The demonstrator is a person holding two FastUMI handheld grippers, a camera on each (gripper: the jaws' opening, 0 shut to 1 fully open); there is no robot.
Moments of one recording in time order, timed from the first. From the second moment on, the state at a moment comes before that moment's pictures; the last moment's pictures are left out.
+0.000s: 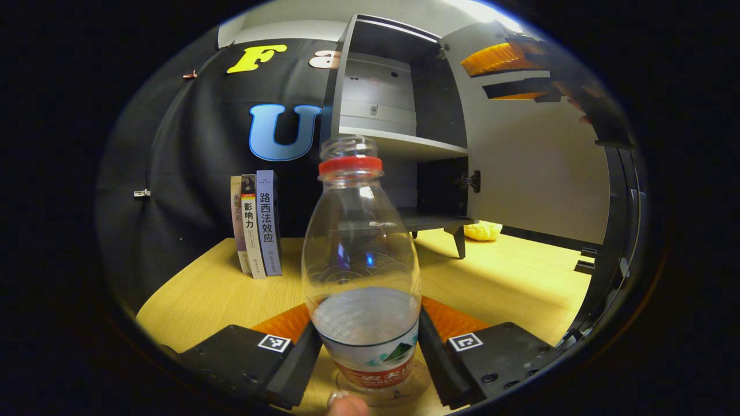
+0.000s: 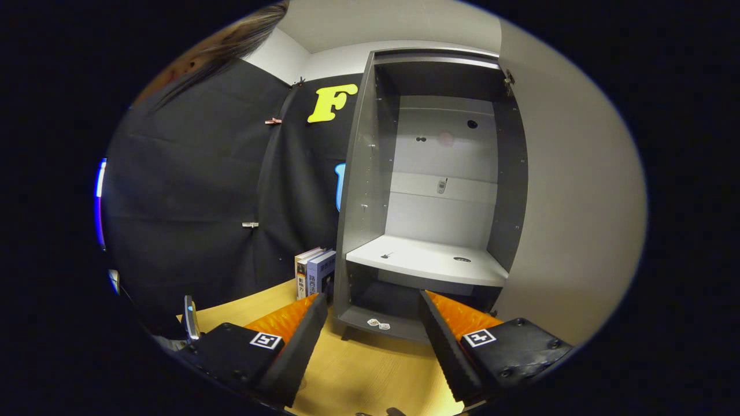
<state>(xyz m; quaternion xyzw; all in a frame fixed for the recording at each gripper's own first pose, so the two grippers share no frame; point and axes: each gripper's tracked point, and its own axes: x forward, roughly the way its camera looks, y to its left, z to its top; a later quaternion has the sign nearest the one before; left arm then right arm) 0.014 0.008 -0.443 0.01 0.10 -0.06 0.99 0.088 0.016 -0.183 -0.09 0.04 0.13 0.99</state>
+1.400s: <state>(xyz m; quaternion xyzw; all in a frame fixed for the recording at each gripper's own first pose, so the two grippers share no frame) 0.017 -0.123 -0.154 -0.03 -0.02 -0.25 0.97 -0.065 -0.079 -0.049 -0.08 -0.03 -0.03 1.00</state>
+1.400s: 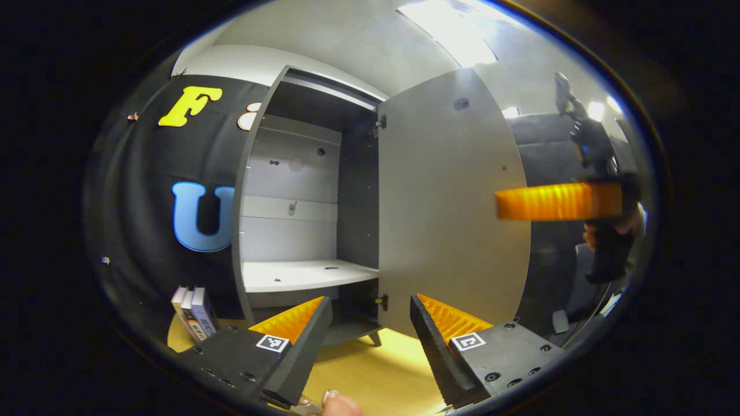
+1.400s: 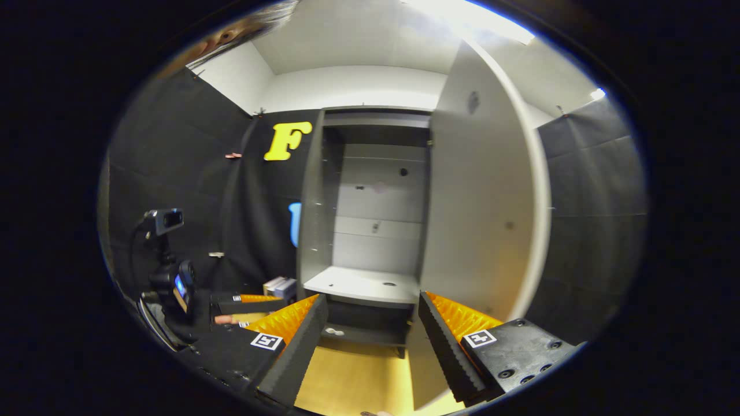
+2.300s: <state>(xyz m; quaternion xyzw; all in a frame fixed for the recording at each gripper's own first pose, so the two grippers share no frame) 0.082 -0.178 -0.122 -0.04 -0.03 -0.22 0.97 -0.081 -0.231 -0.020 -0.07 -0.04 -0.10 0.99</state>
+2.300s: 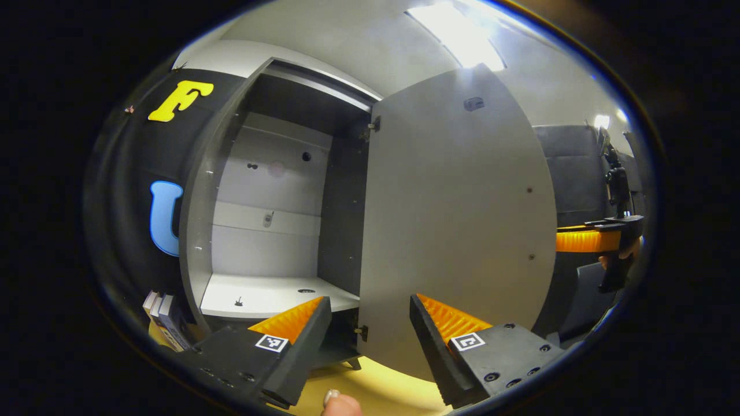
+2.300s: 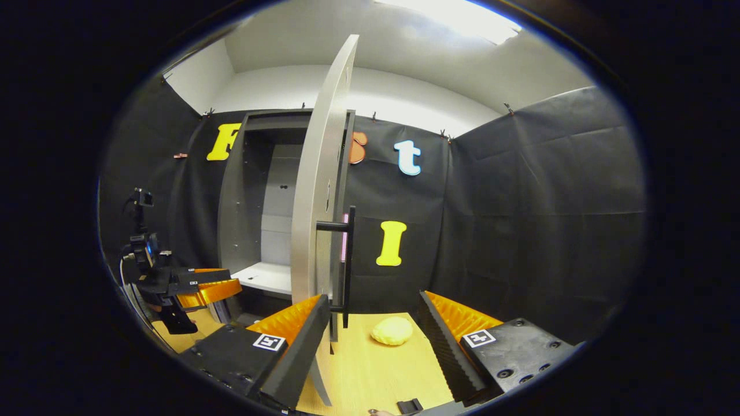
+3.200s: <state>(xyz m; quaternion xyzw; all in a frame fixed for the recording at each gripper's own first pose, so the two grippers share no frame) 0.052 -0.063 -0.129 -0.01 0.00 -0.11 0.99 -0.017 -0.070 -0.048 -0.02 -0.01 0.11 0.99</state>
